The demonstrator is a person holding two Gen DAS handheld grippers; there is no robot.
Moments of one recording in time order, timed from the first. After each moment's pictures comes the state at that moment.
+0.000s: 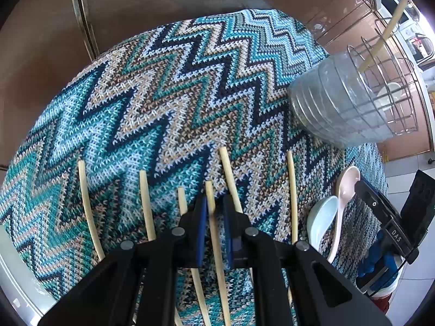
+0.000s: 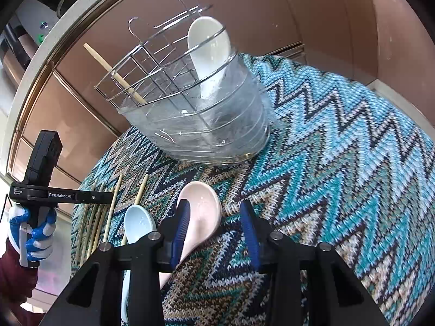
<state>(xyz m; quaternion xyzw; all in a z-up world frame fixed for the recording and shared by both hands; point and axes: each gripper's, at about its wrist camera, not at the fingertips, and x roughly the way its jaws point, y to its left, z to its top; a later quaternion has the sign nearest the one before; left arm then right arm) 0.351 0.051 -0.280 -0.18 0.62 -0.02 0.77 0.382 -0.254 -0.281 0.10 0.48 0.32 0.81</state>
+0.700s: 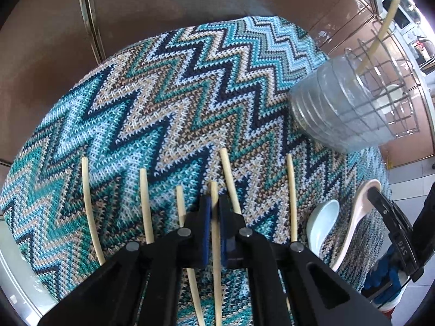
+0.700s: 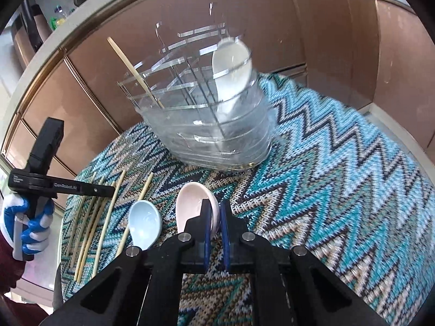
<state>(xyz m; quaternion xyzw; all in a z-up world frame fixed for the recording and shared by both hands) 0.345 0.047 -0.277 -0.18 0.60 -0.01 0.78 0.353 -0.242 -0.258 0.05 0.45 0.31 0.84</state>
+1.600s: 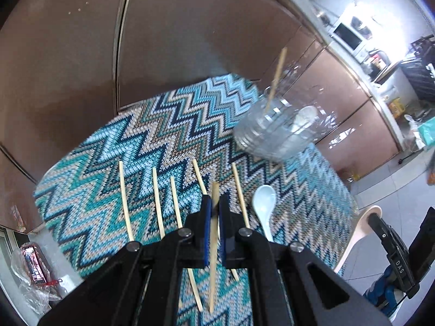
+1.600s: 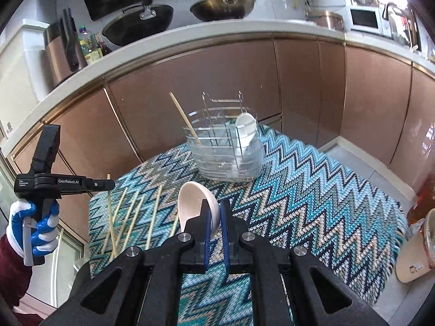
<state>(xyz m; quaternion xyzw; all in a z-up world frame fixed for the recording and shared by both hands) 0.236 0.060 -0.169 -0.19 0.47 -0.06 0.86 0.218 -0.255 -0.151 0.04 0.35 0.24 0.91</state>
